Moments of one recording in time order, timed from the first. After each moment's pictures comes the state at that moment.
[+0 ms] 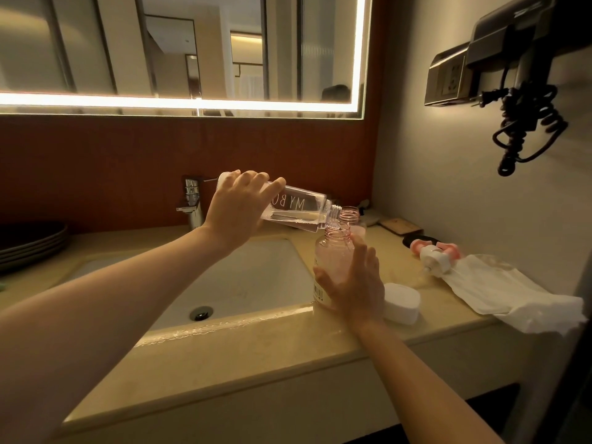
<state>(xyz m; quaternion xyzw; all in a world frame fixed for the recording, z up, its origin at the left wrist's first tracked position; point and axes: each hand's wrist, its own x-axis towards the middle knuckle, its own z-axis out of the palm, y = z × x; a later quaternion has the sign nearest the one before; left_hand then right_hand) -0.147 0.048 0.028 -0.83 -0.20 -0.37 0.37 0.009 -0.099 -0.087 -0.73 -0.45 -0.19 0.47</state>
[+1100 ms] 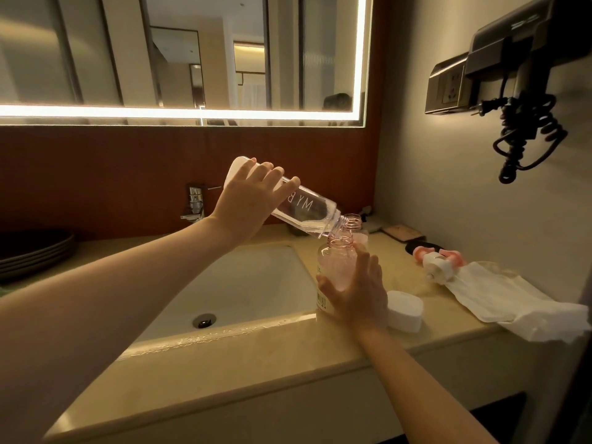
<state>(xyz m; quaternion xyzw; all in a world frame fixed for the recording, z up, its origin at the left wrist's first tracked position) -0.147 0.033 0.058 -0.81 -0.16 -0.32 0.46 0.006 -0.101 -0.083 -0.74 -0.44 -0.18 0.47</state>
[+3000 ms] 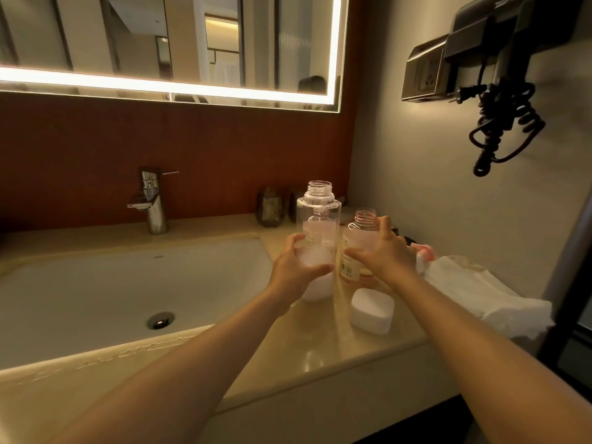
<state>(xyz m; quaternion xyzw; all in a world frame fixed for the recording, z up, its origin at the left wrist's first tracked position) -0.031 -0.029 -0.061 -0.73 -0.28 -0.37 -0.50 0.119 -0.110 -0.037 -0.88 -0.35 -0.10 0.29</state>
